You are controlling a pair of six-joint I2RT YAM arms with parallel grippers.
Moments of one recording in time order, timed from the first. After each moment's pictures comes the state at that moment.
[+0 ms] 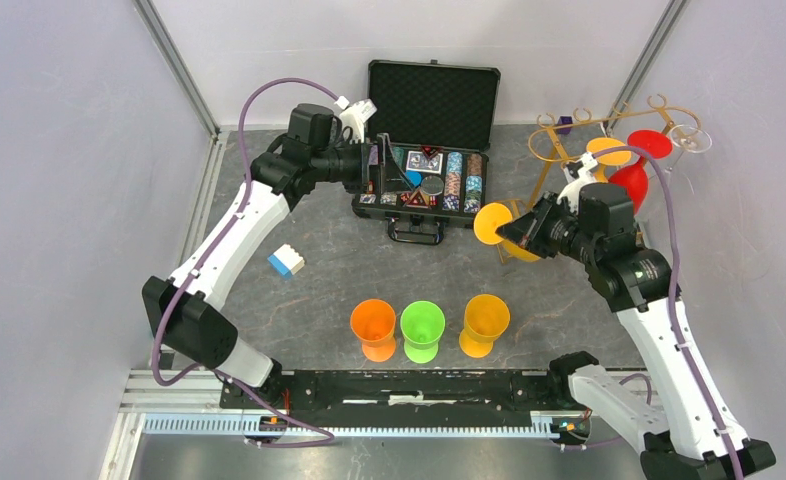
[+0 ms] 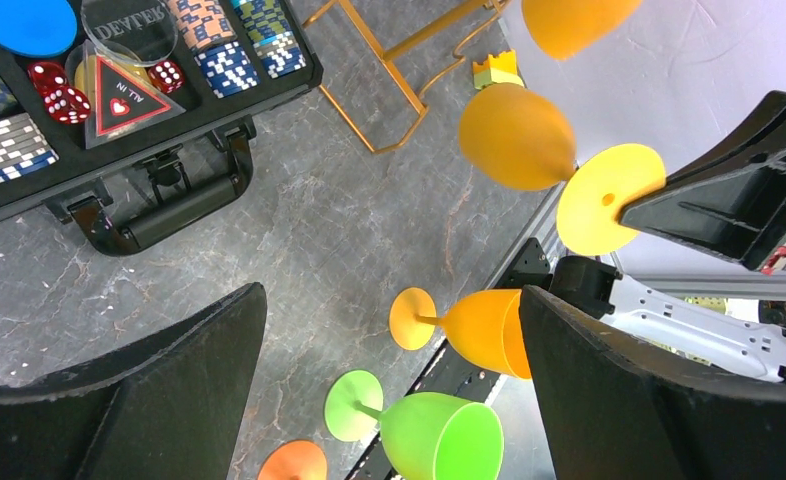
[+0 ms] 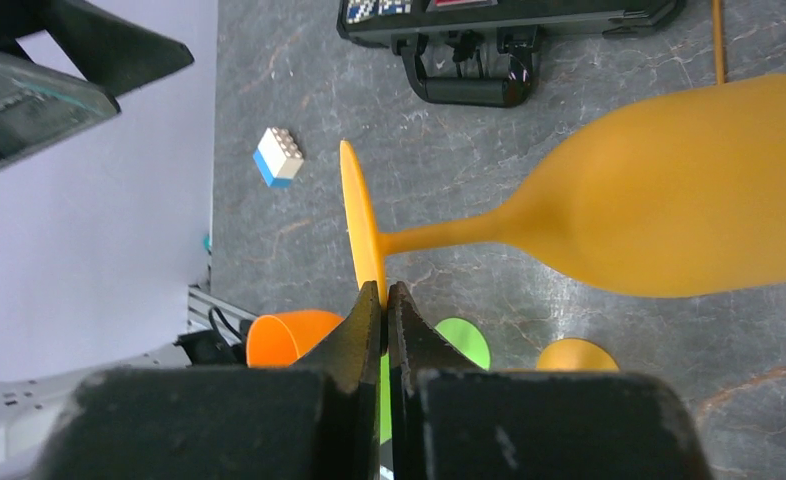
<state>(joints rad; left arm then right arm) -0.44 1.52 1.55 -0.59 0.61 -0.41 0.30 0.87 1.10 -0.76 -0.28 0.71</state>
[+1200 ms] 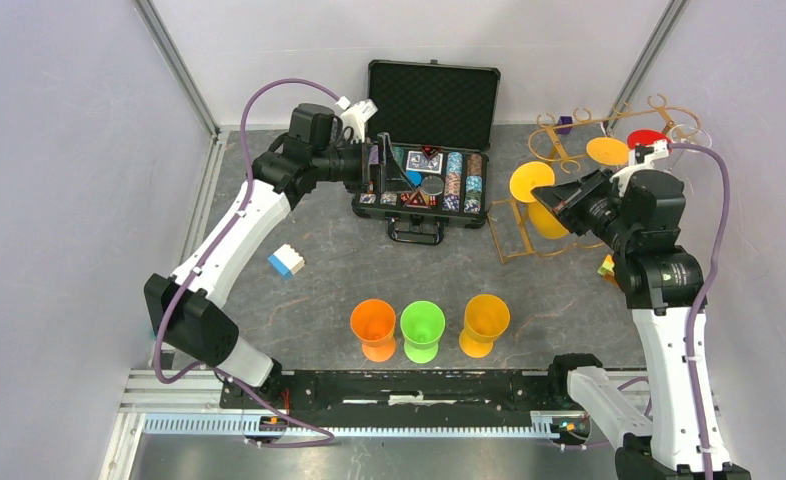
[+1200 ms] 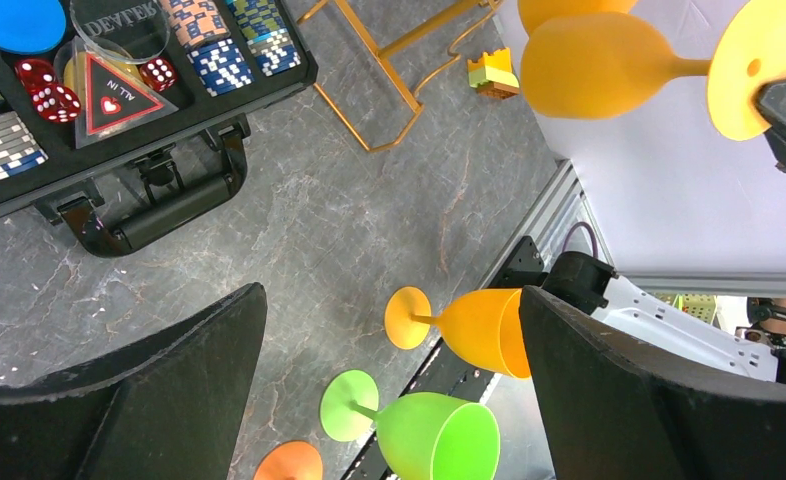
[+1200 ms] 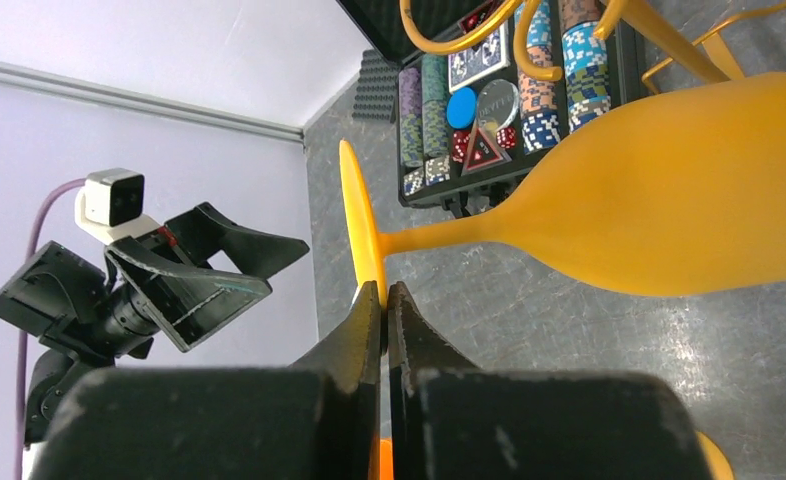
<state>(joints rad) -0.44 1.53 1.55 -0.59 0.63 -0.42 0.05 0.86 1.23 -0.71 -0.26 0.92</state>
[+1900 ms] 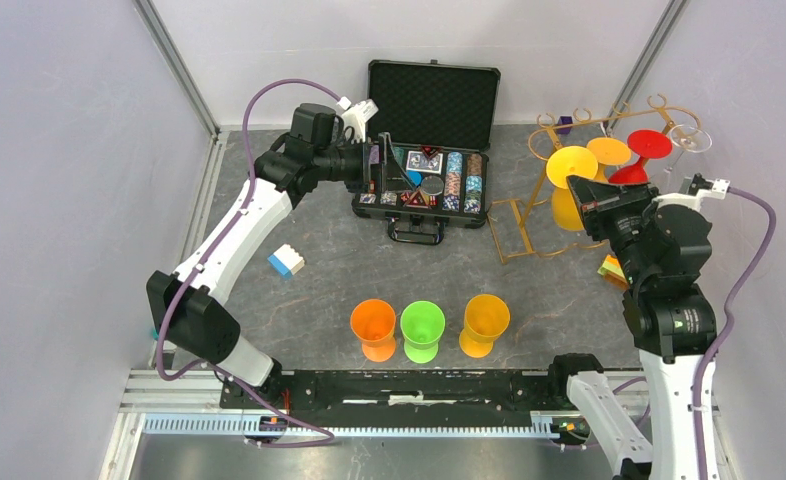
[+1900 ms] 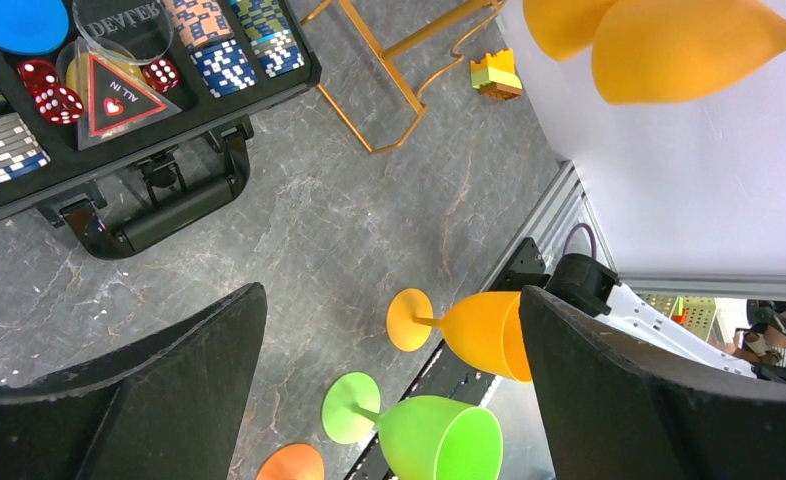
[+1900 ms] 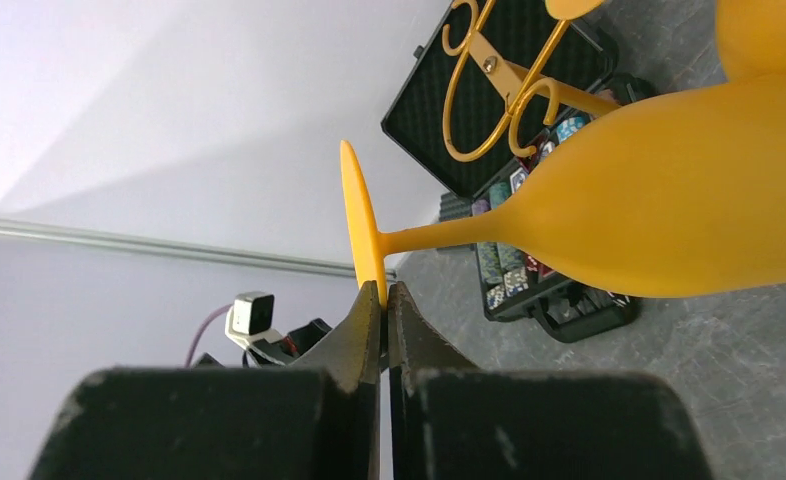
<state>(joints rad) -0.44 1.55 1.55 -0.58 0.63 -0.42 0.05 0.71 1.19 -0.61 0.00 1.17</state>
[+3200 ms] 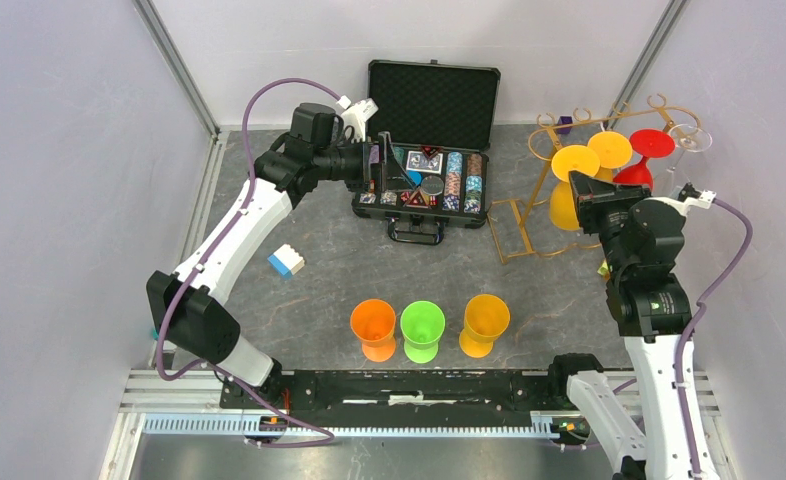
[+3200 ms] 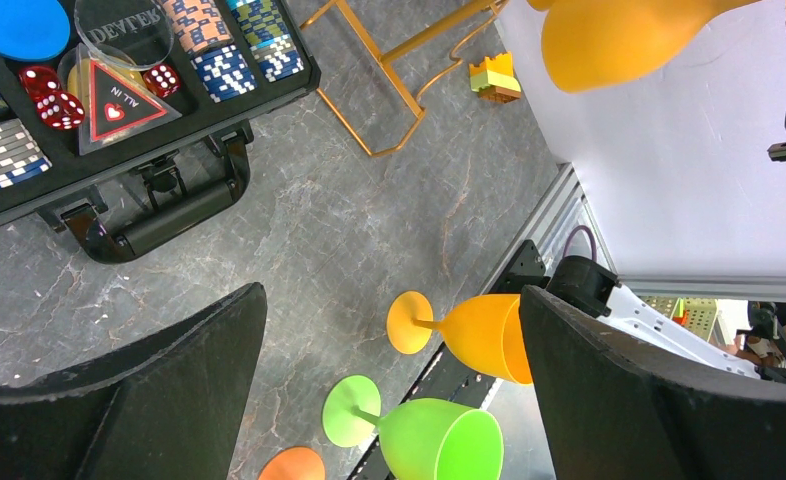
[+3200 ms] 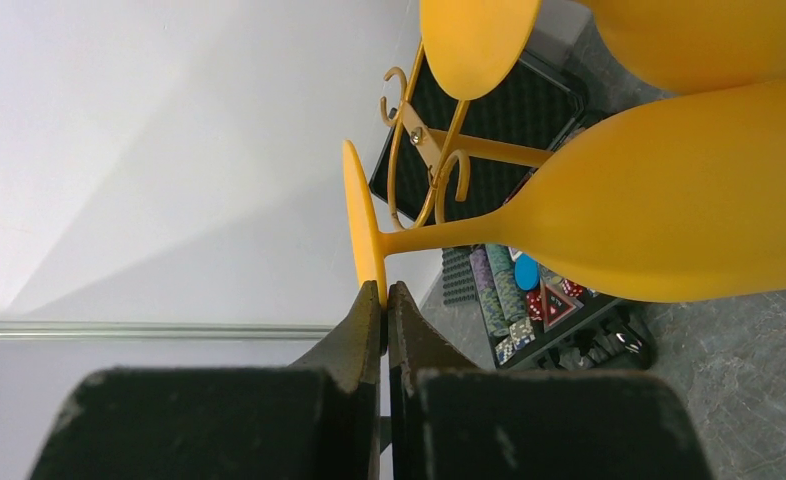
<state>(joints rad) -0.44 1.55 1.55 -0.57 0.63 -0.42 0.05 0.71 1.02 -0.44 0.14 1.30</state>
